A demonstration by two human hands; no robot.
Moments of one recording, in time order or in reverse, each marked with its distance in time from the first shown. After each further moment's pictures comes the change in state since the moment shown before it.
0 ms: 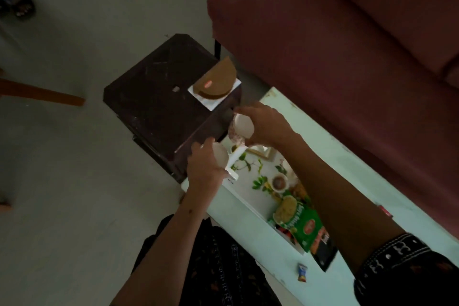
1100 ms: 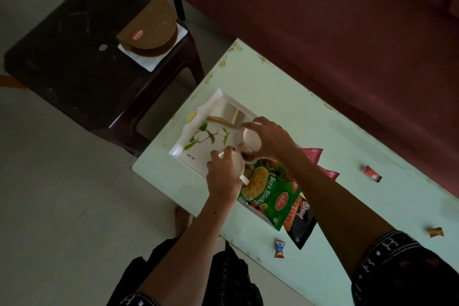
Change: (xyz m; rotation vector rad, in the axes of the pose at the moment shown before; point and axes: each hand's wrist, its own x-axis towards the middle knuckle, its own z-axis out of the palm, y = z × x) left_hand -0.025 0.030 0.211 0.123 -0.141 0.073; right_hand -0.067 0.166 0.151 0.097 -0.146 0.139
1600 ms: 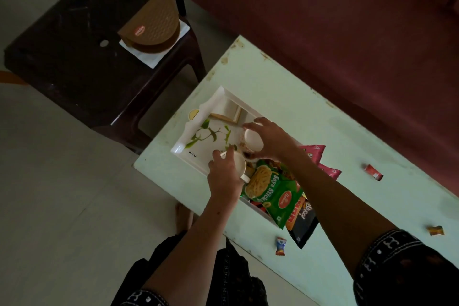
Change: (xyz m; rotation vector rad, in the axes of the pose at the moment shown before) left_hand 0.001 -0.007 0.007 0.075 -0.005 -0.001; right_hand 0.001 0.000 0.009 0.030 -0.022 -0.018
